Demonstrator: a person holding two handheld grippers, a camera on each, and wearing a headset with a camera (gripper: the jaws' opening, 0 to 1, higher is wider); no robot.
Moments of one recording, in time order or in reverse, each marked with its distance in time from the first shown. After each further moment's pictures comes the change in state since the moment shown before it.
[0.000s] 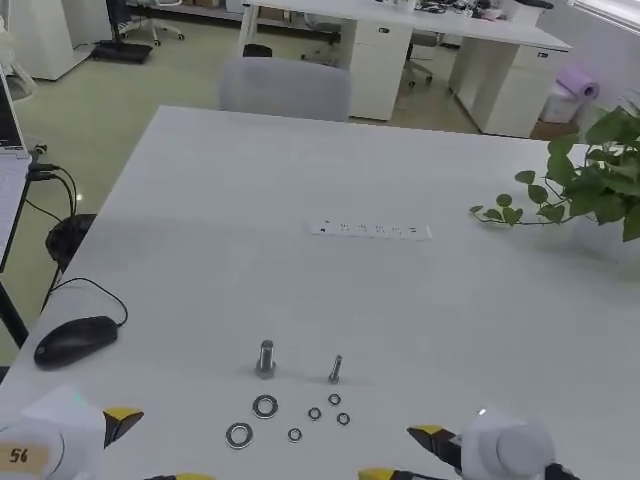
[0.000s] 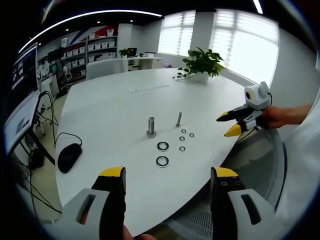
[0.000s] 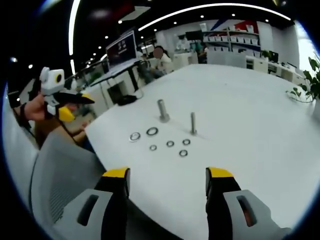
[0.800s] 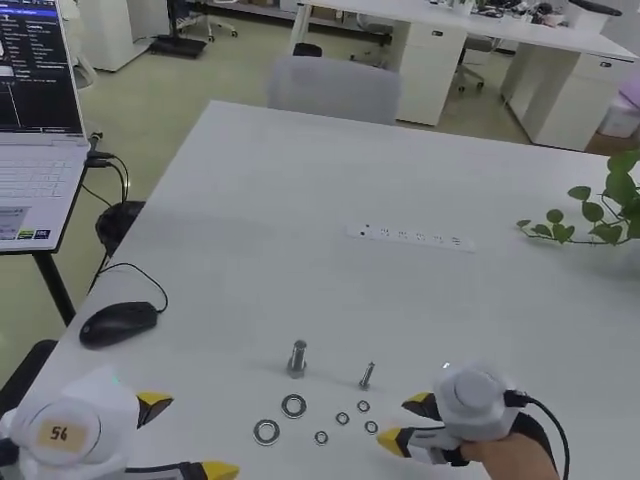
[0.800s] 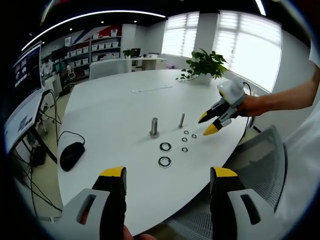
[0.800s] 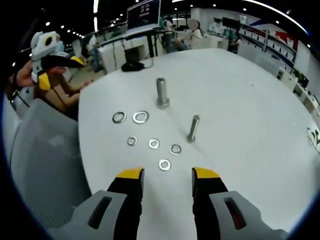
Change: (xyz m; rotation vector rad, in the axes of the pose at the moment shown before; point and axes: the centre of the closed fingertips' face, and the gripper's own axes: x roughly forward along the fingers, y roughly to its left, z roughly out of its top) left arm -0.002 0.003 0.001 -0.017 -0.008 0.022; right arm 0.067 -0.033 0.004 -0.305 0.262 0.090
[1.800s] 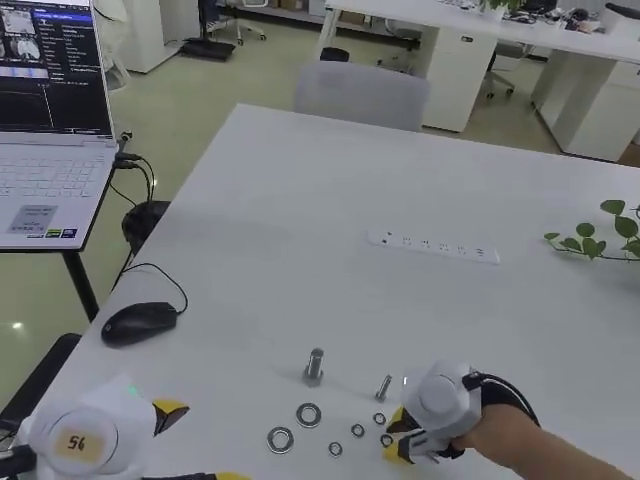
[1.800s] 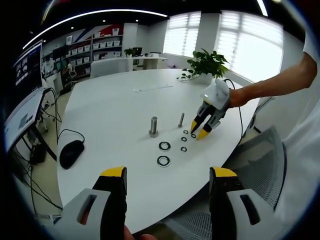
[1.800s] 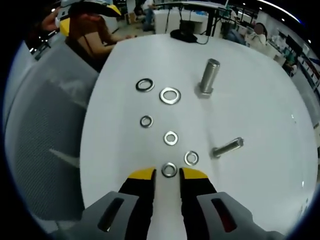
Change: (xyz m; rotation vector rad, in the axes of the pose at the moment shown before) left arm 0.000 -0.004 -0.001 -0.012 0.006 0.007; right arm 0.034 0.008 -0.010 -0.423 0.219 0.235
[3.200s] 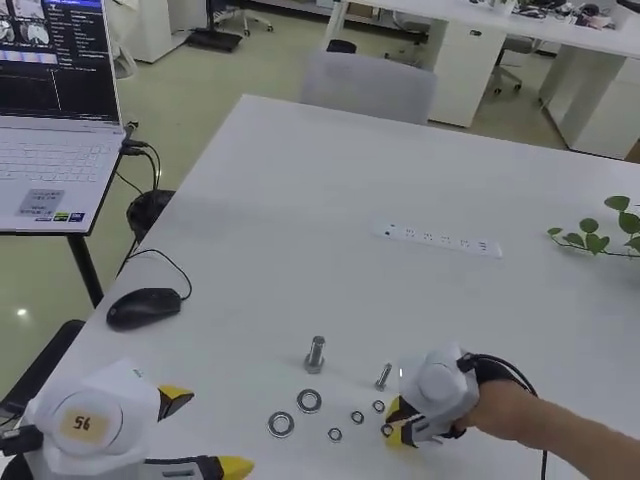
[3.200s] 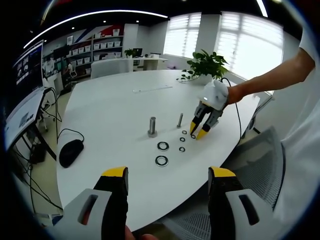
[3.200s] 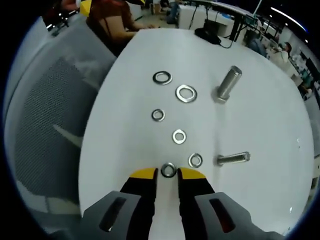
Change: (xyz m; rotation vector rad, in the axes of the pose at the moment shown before) left arm -0.003 -0.005 -0.001 -0.005 -0.010 0.000; right arm 0.000 0.006 -0.002 -0.203 0.063 0.064
